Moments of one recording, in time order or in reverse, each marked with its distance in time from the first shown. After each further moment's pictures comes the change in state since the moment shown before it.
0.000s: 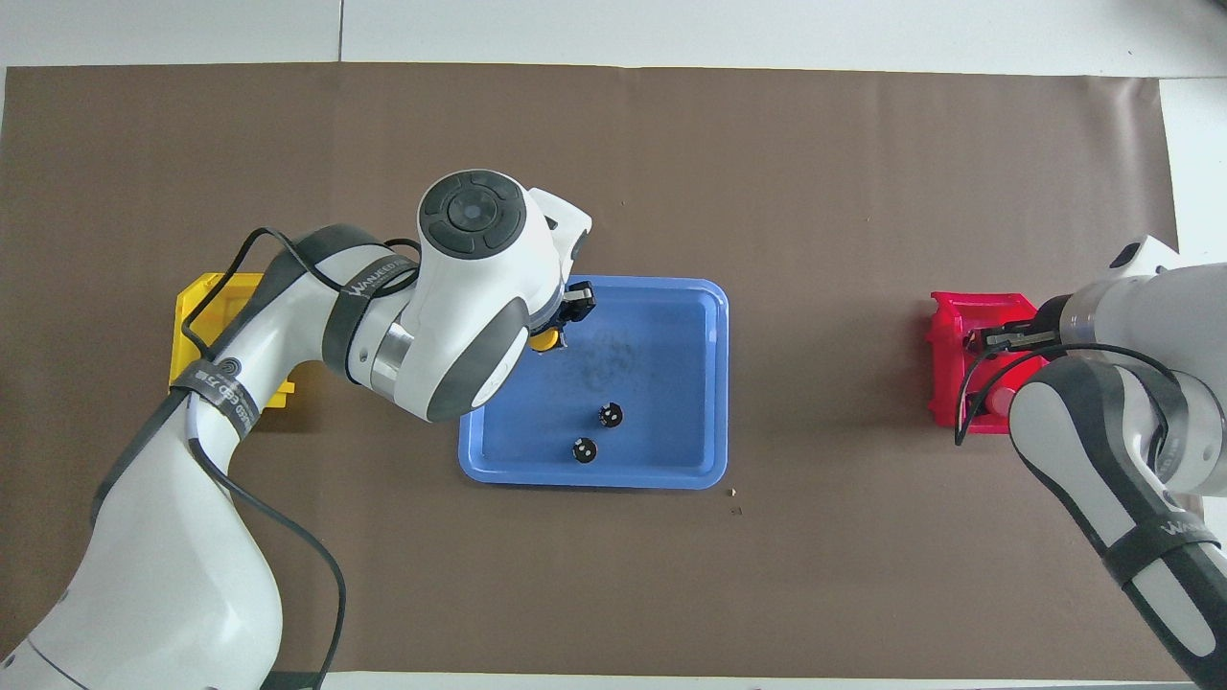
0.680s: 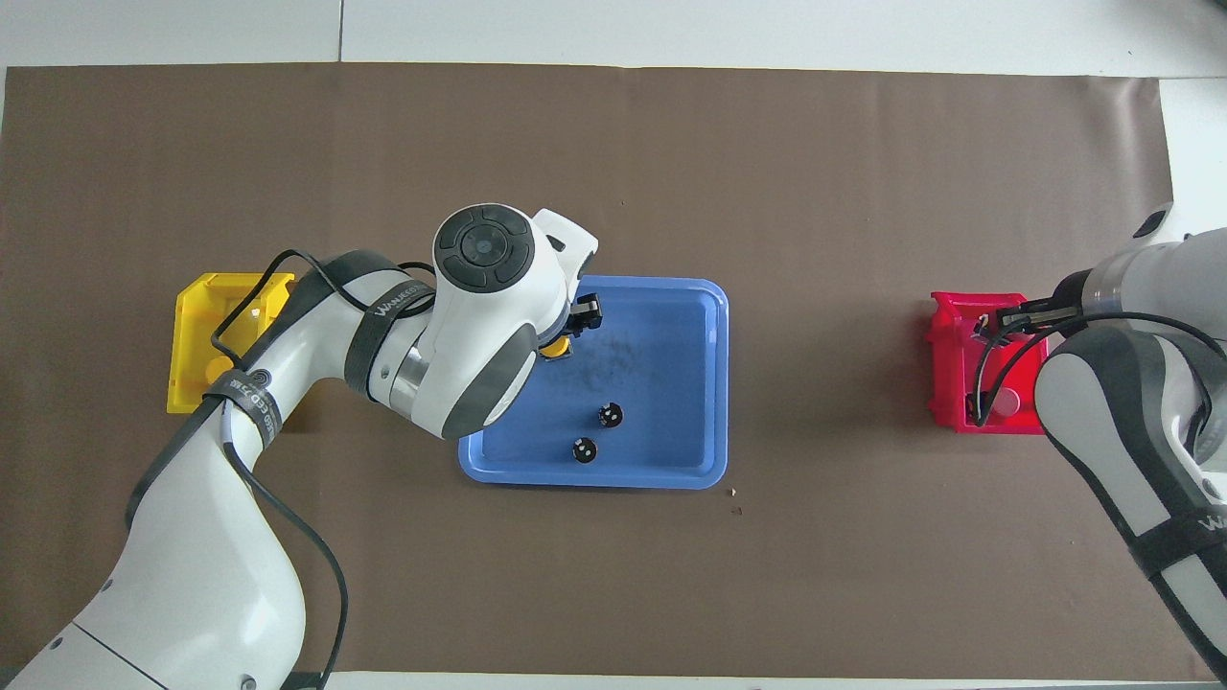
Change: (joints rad) left arm -0.045 0.016 -0.020 -0.142 0.016 0.202 -0.031; right arm 0.008 0.000 0.000 0.095 0.000 -0.116 0.001
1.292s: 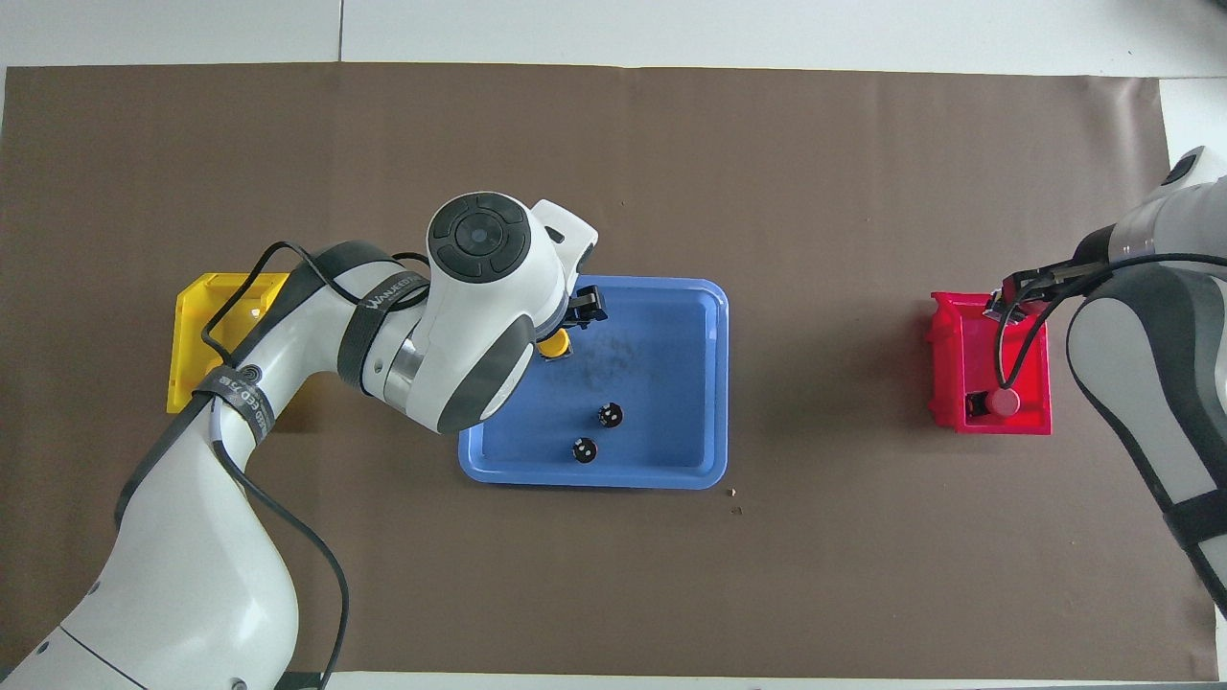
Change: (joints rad) left arm 0.005 0.000 0.000 0.029 0.000 -0.030 0.021; right arm 0.011 0.041 0.003 0.179 0.000 -0.173 0.011
